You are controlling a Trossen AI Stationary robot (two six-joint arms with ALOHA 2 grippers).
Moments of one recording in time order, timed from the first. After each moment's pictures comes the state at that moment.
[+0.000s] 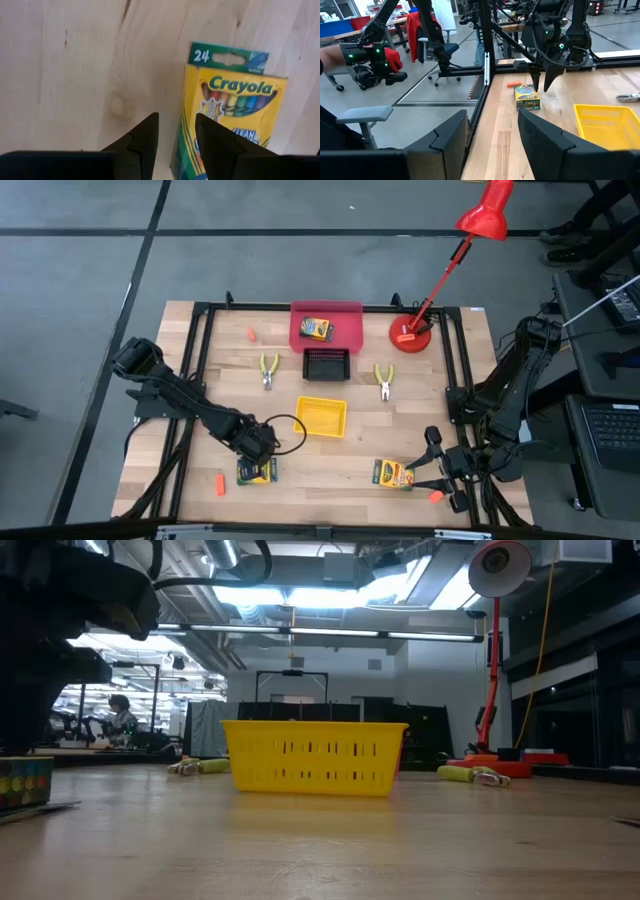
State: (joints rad) left arm -0.54 1.57 0.91 -0.66 0.02 -0.82; right arm 1.16 1.14 0.61 0.32 0.87 0.35
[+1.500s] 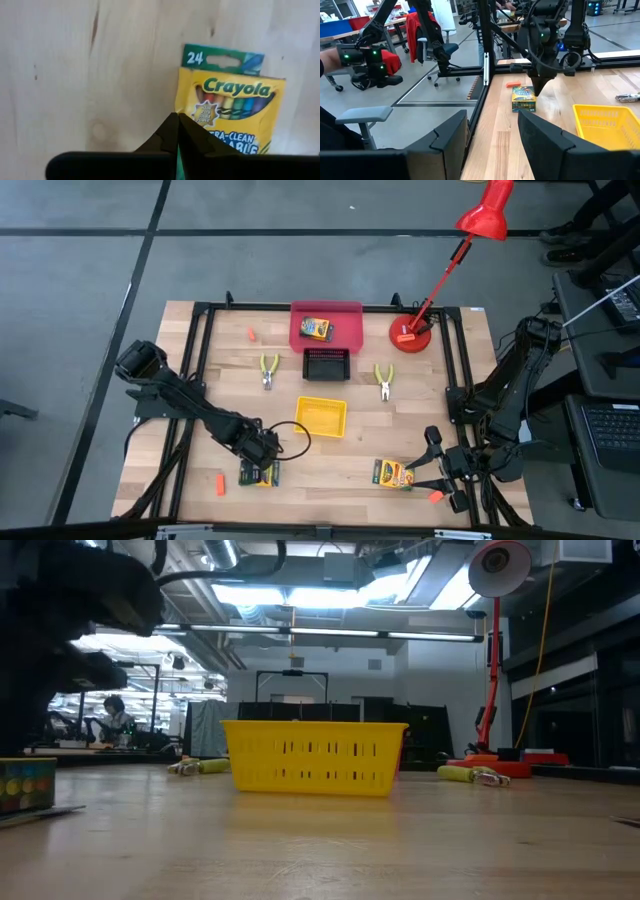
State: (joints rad) left arm -0.55 1.61 0.91 -0.58 0.01 -0.70; right arm 1.16 1.14 0.61 0.32 0.88 0.35
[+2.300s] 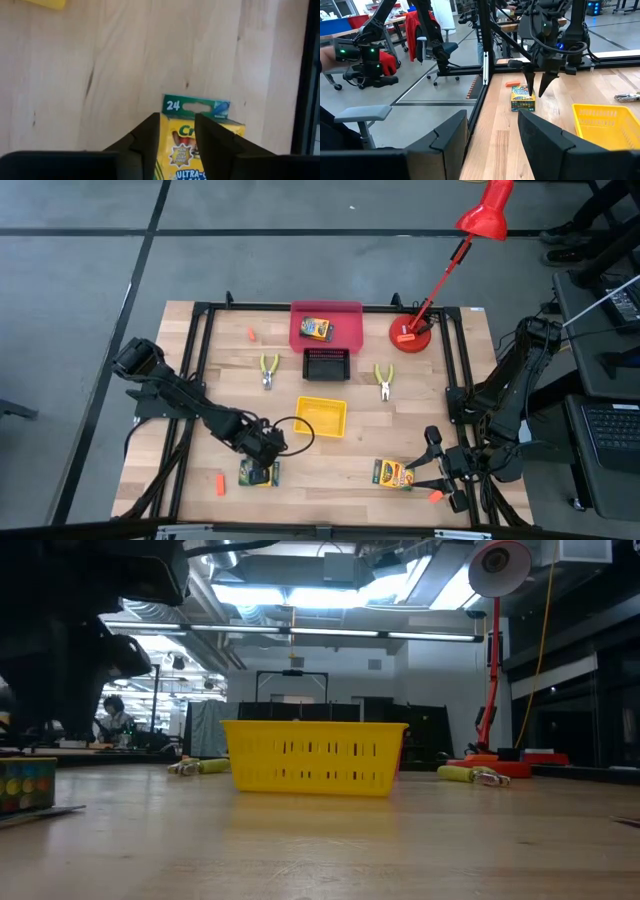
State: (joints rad) left arm -0.54 1.59 0.91 -0.45 -0.03 -0.73; right arm 1.16 1.14 0.61 0.31 0.87 0.35
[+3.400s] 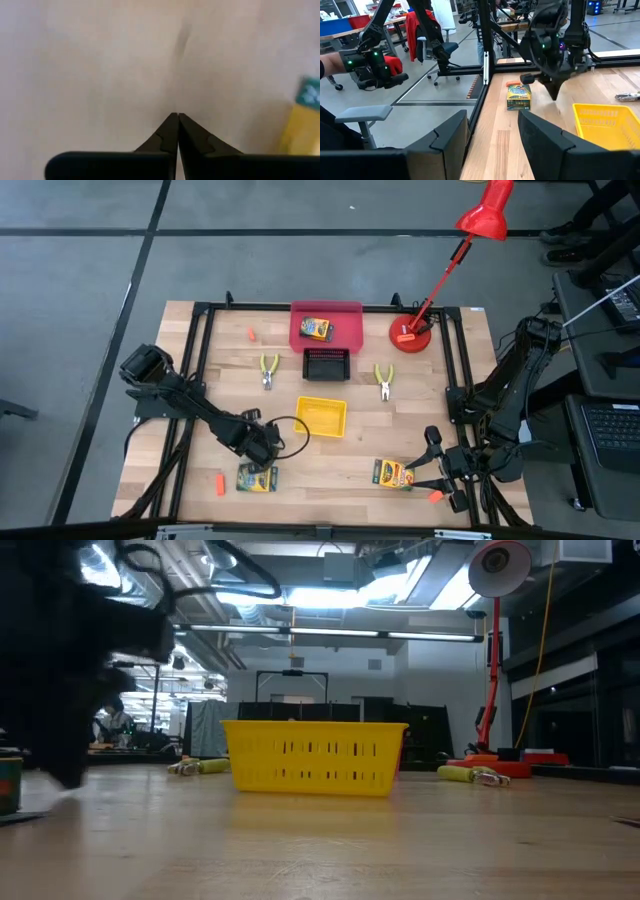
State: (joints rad) left arm -0.56 1.67 0.90 -0.64 -0.23 -0.78; right arm 1.16 1.14 0.61 0.31 0.87 0.35
